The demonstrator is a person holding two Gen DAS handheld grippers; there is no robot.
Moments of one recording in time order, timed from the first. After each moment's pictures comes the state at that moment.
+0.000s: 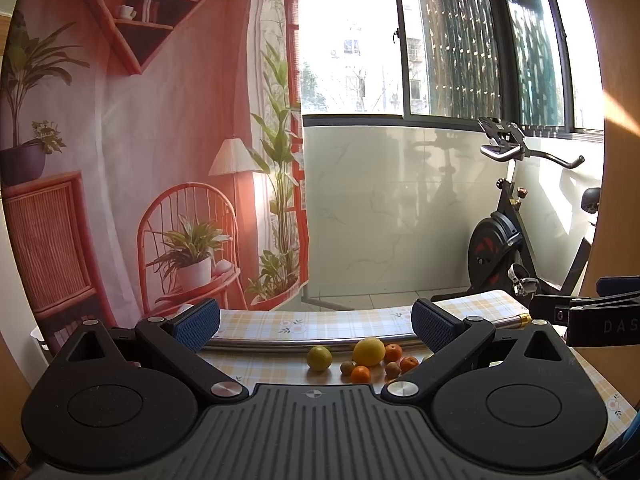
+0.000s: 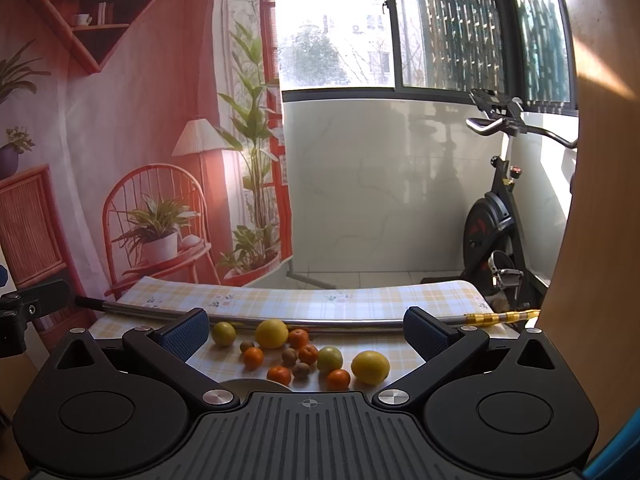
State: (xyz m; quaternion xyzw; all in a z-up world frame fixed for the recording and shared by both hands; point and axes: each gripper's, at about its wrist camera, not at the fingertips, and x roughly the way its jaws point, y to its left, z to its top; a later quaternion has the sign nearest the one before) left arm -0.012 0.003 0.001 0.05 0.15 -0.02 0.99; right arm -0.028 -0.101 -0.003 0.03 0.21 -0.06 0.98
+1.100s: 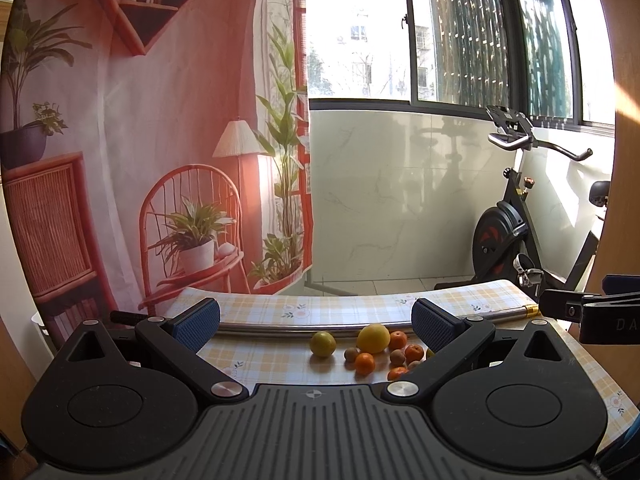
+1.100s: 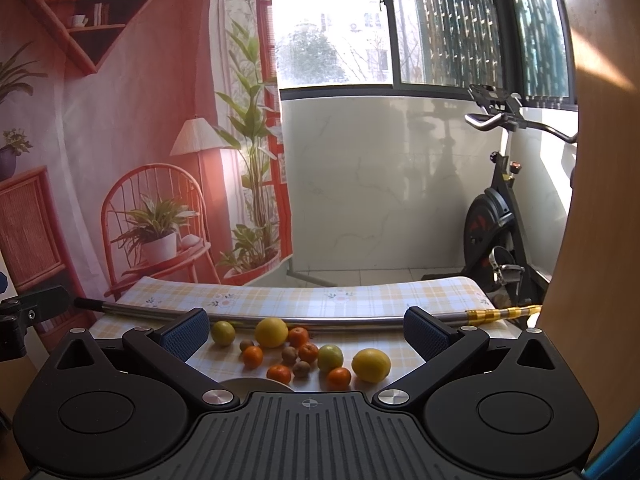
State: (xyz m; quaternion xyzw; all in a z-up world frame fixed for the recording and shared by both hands) left arm 0.002 0.009 -0.008 0.04 0.18 -0.01 0.98; right arm -0.024 -0.104 -0.008 0.03 0.21 -0.05 0.98
